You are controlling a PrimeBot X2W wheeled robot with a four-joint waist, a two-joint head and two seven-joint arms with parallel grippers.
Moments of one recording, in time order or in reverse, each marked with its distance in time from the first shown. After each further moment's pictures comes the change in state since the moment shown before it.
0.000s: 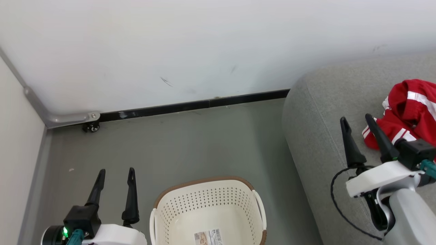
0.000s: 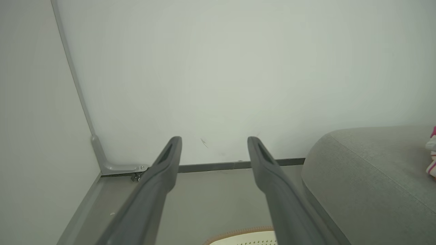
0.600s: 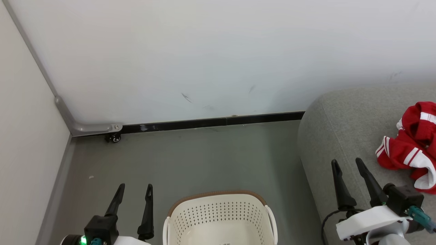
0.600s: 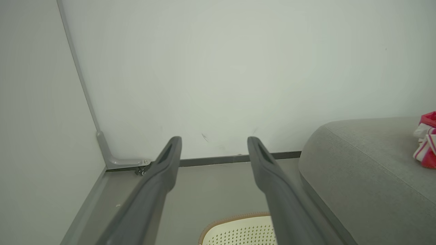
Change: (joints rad) left arm 0.037 -0.015 -0.057 0.051 0.018 -0.035 0.000; right arm 0.234 0.116 -0.083 -0.102 -0.076 0.000 -0.006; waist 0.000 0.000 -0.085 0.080
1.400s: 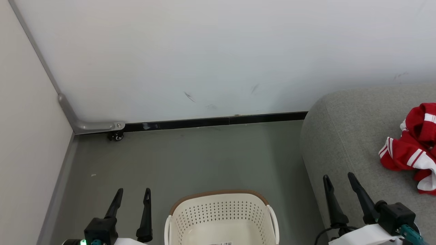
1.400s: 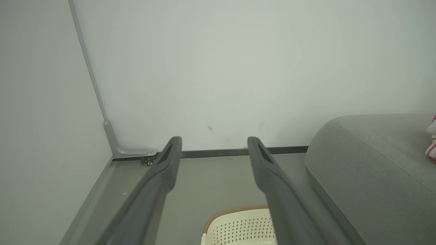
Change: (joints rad) left arm 0.004 -0.009 0.008 0.038 0.000 0.001 0.000; right arm 0.127 0.066 -0.022 -0.120 -0.084 0.000 0.010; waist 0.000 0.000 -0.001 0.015
